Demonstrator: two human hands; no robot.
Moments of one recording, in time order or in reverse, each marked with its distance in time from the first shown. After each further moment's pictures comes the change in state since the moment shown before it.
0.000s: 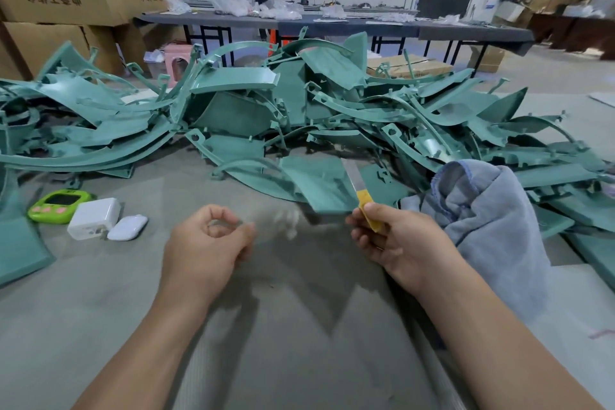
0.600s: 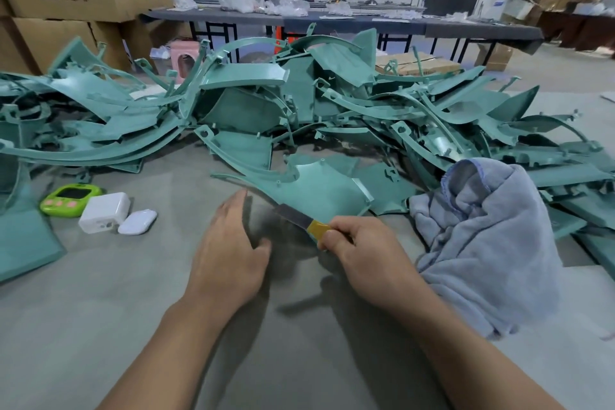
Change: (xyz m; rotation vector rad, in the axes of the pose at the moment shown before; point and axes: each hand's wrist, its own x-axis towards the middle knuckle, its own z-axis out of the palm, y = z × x) left_hand 0.012 -0.023 0.012 0.629 -0.083 0.279; right_hand -0.007 0.033 0.022 -1.058 -0.105 -0.612
